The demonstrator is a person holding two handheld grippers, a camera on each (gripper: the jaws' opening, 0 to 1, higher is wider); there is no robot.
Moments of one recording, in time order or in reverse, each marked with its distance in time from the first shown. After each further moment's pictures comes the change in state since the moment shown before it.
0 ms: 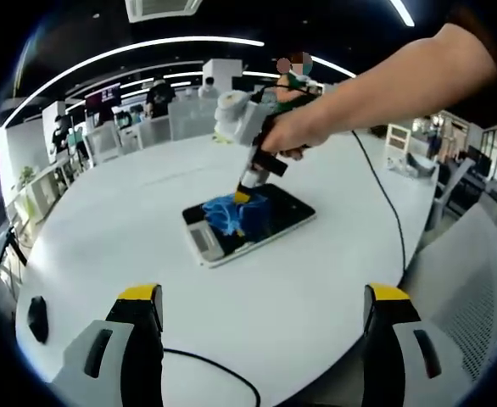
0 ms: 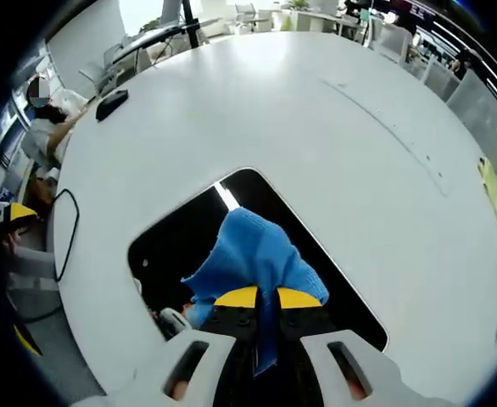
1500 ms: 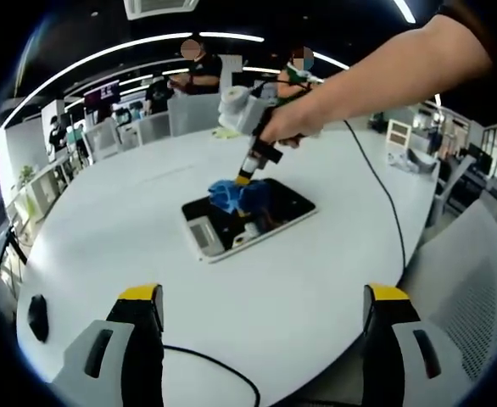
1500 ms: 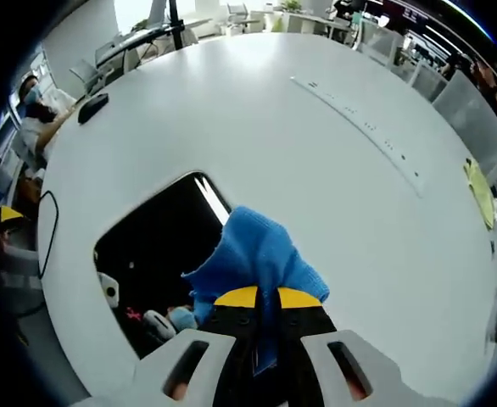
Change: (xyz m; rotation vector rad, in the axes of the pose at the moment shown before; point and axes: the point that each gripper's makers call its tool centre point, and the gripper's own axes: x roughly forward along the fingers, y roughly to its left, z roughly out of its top) left arm 0.002 -0.001 -0.004 0.003 0.025 0.000; right arm -0.005 -0.045 -0.004 0.006 -0.006 -0.072
